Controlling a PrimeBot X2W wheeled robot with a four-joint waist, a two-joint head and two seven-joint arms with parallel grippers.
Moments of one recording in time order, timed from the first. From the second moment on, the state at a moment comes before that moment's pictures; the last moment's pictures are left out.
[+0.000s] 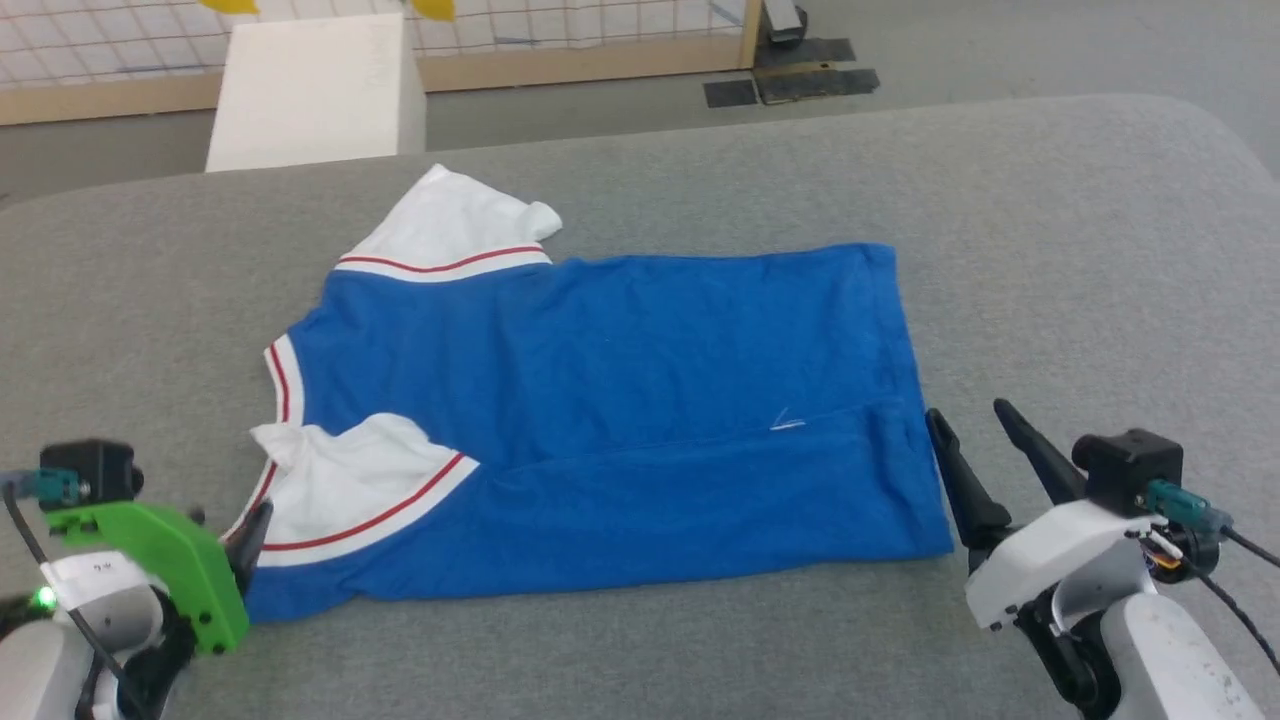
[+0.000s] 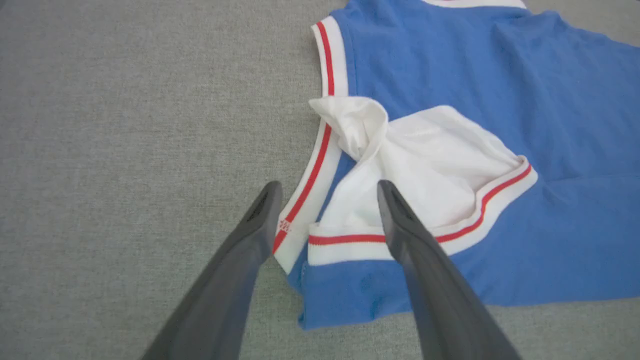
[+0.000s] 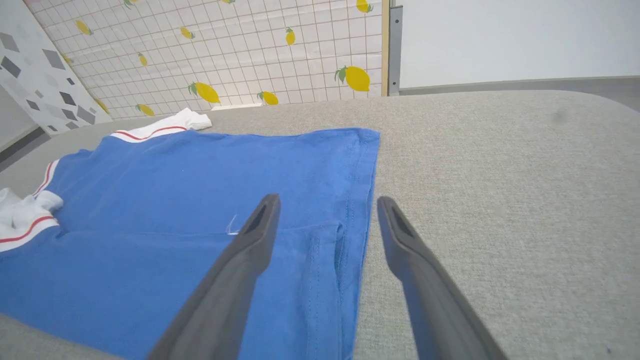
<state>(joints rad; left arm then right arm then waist) -0.17 0.61 -0.24 0.20 -0.81 0.04 0.35 -0.20 -0.21 0.16 0.33 0.36 0.13 -0.10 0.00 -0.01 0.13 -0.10</state>
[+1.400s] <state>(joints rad) -0.15 0.56 -0.30 0.14 -0.82 0.09 0.35 -0.34 -0.32 0.30 0.43 0.60 0.13 0.57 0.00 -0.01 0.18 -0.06</state>
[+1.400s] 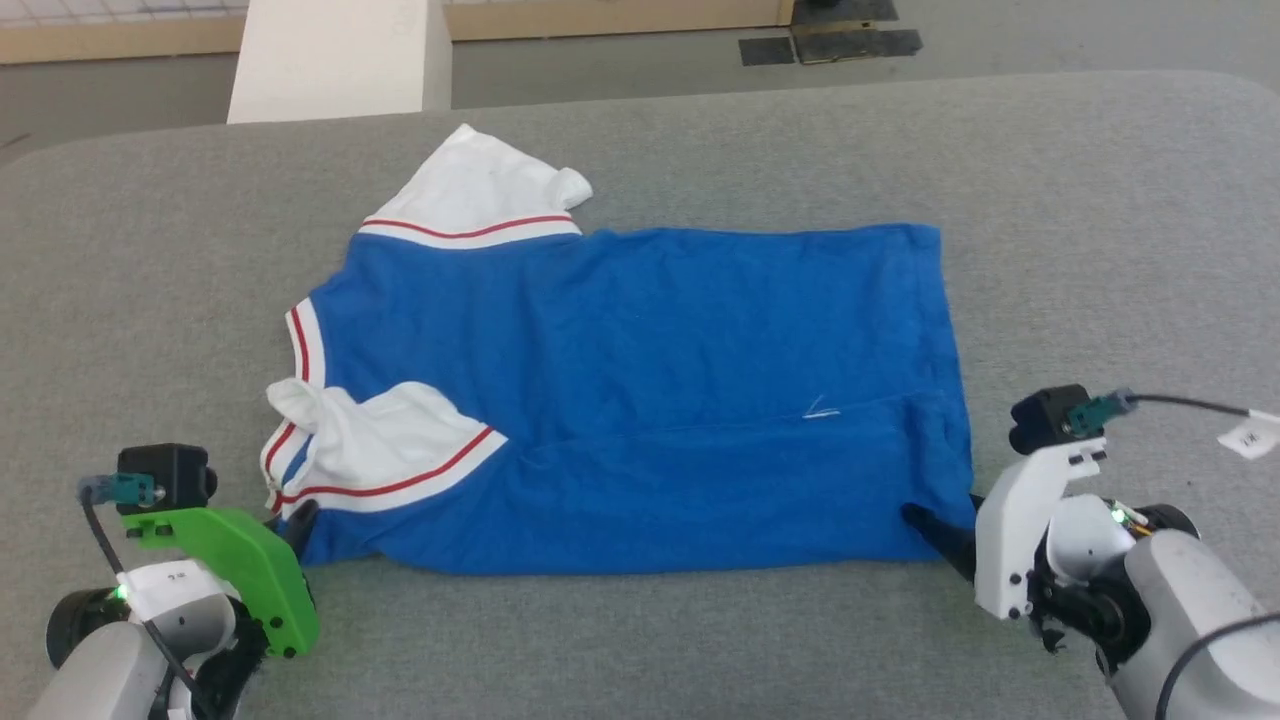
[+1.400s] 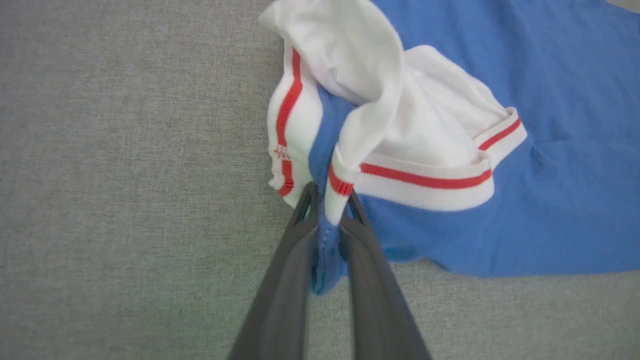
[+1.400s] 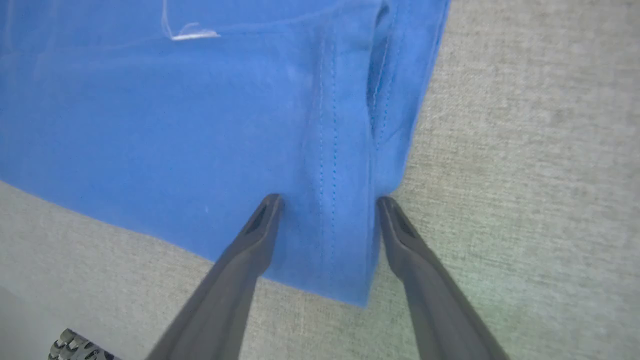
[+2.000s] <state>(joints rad) -0.11 0.55 -0.32 0.13 -0.80 0.10 0.32 -0.41 -0.37 0.46 0.51 0.74 0.13 0.58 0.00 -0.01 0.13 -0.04</state>
